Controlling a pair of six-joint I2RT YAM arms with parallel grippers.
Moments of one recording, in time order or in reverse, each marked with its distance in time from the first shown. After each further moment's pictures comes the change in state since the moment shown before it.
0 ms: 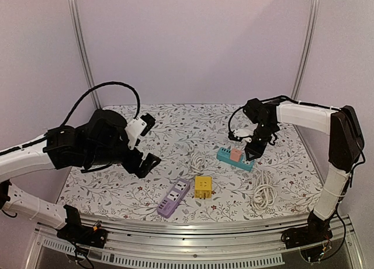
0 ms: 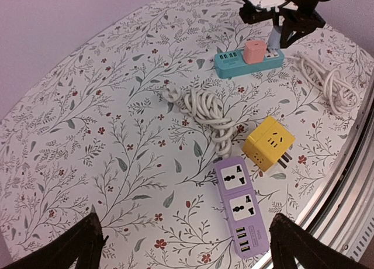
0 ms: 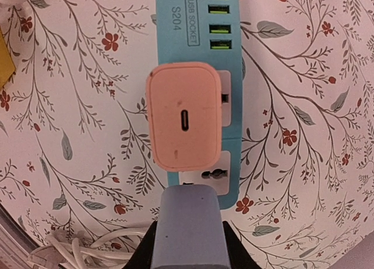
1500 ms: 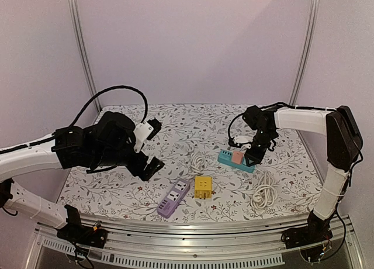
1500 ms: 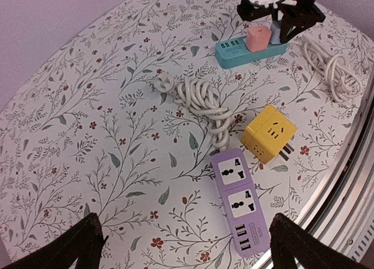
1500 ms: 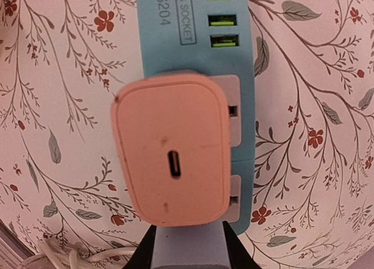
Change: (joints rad) left arm 0.000 0.056 0.000 0.004 0.021 0.012; right arm 0.000 0.017 -0.082 0.072 -0.005 -0.001
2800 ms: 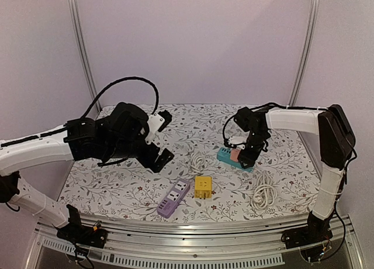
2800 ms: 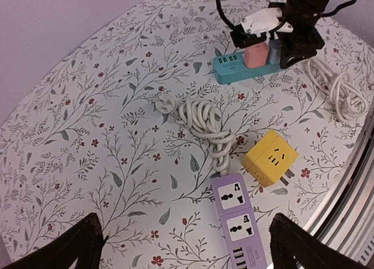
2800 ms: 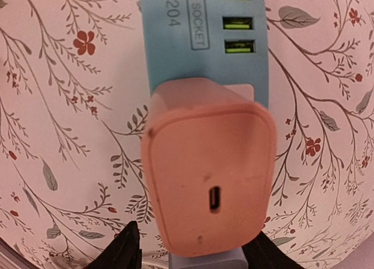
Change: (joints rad) left arm 0.000 0.122 0.108 0.018 -0.021 0.005; right arm 0.067 0.069 0.063 -0.020 0.101 0.101
